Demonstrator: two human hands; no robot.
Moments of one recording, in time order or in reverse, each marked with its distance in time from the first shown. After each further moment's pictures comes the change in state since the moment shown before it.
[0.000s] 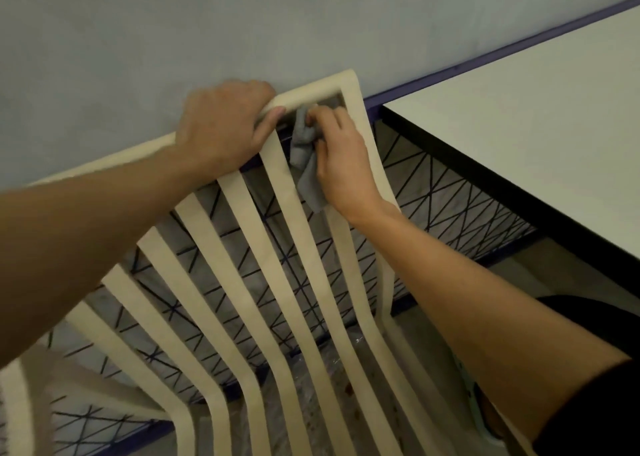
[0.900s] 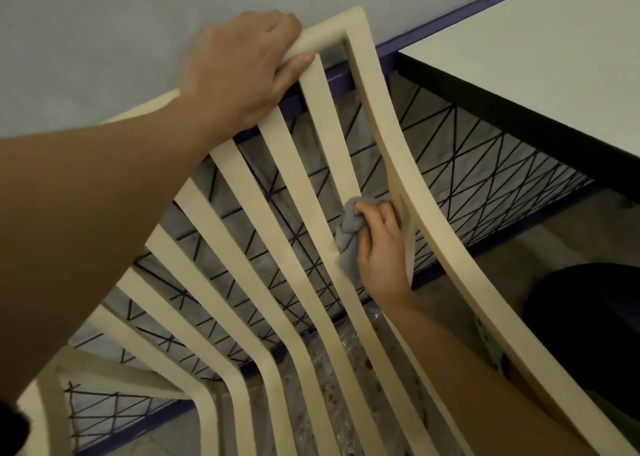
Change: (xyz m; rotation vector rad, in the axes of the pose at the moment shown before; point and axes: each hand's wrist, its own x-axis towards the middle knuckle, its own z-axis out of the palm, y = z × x) left_hand 0.019 0.016 0.010 0.032 0.012 0.126; right_hand -0.157 0.055 0.032 0.018 0.008 0.365
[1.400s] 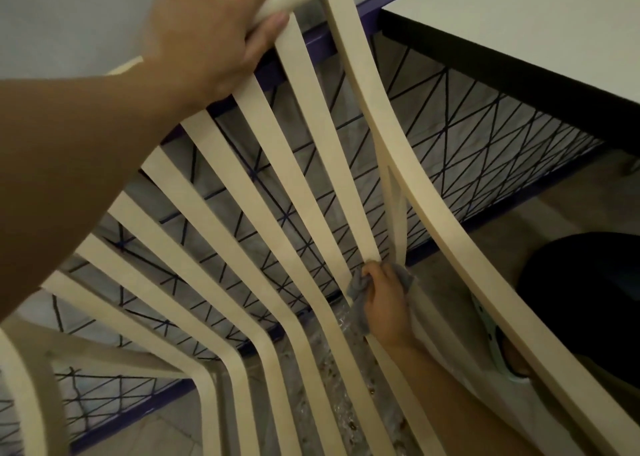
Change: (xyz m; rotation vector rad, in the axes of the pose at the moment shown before) left_hand -0.002 0.004 0.000 -0.014 -0.047 -0.045; right_hand -0.111 0.083 0.019 -0.115 -0.169 0.362
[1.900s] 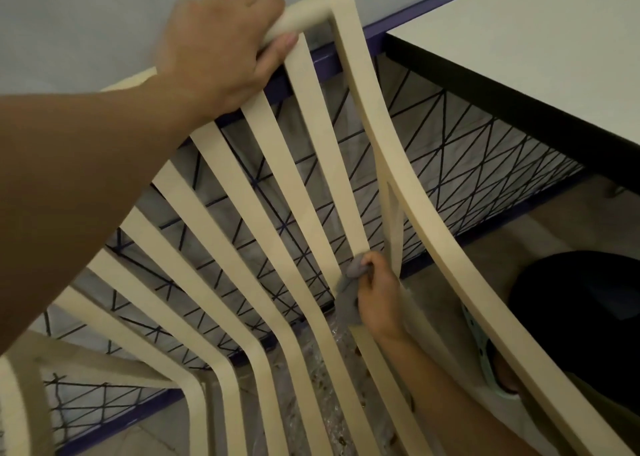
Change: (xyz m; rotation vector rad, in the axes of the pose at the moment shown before) left_hand 0.002 -0.002 0.000 0.028 0.050 0.033; right_hand 0.022 -0.057 -0.030 0.343 0.164 0.023
